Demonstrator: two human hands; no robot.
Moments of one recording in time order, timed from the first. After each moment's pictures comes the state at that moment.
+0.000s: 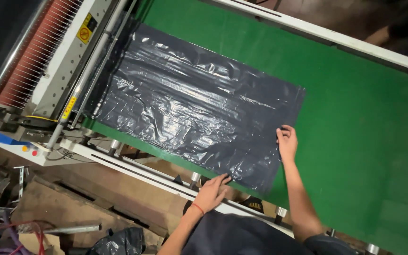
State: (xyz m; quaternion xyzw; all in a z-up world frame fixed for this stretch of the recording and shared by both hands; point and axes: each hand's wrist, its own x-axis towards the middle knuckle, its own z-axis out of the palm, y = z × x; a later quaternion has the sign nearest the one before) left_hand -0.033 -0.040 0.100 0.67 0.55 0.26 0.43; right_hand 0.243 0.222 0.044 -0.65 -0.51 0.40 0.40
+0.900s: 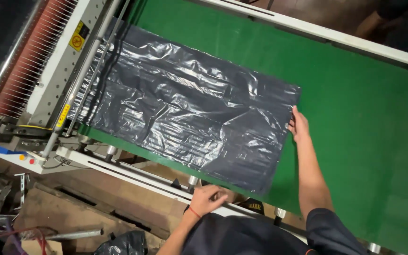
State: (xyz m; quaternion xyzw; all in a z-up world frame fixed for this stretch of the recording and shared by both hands) left_hand -0.034 -0.035 0.124 0.68 0.54 0.41 0.26; right_hand 0.292 0.330 0.030 -0.66 -0.27 0.59 0.38
